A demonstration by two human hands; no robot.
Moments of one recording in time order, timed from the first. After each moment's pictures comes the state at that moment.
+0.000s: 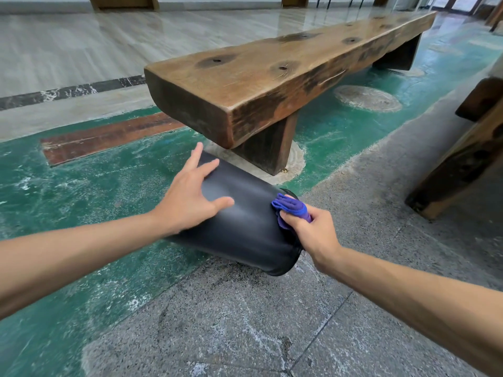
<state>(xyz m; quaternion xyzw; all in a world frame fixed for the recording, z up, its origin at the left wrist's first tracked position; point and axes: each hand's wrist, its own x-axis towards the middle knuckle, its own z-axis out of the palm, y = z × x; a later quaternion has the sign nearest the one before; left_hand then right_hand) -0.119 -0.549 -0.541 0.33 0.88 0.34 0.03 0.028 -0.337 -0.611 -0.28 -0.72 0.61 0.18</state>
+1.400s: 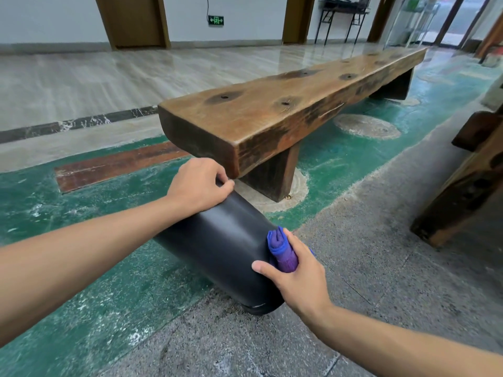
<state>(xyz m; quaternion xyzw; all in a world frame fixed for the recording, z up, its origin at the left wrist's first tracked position) -0.162 -0.516 -0.488 0.34 0.90 0.22 -0.11 0.048 -0.395 -0.584 -0.27 -0.82 0.48 0.18</state>
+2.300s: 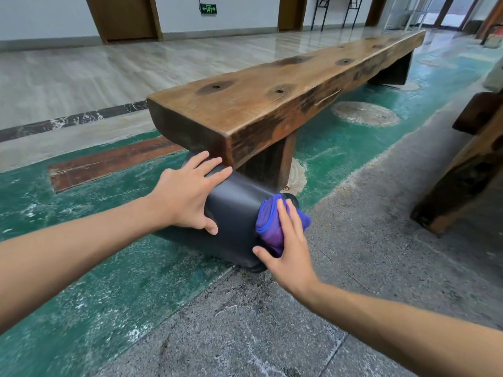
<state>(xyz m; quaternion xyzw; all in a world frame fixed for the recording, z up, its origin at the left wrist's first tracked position) -0.160 -0.536 -0.499 0.45 0.88 -0.13 -0.09 0.017 -0.372 -0.614 -0.17 -0.88 0.40 0.21</state>
